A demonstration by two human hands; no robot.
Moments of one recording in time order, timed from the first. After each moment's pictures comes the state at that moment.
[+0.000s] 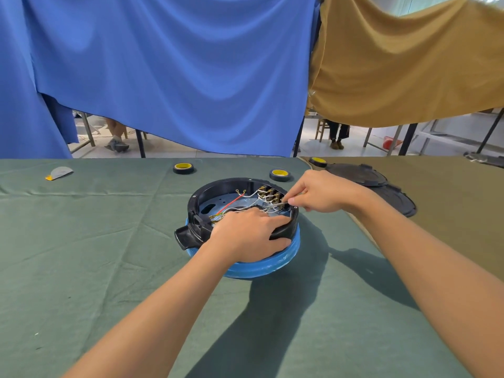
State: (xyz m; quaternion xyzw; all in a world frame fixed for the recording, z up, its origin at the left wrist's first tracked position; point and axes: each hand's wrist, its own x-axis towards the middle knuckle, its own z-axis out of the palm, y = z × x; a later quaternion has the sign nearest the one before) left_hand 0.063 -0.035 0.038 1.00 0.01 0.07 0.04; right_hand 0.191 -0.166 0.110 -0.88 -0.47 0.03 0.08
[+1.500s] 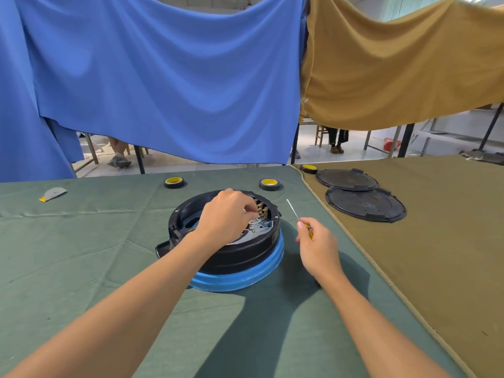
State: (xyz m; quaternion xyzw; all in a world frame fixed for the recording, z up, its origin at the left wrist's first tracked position) left_hand 0.096 -0.032 0.061 0.95 0.13 0.24 0.12; right_hand 0.188 -0.194 -0.018 -0.83 -0.23 -0.09 0.51
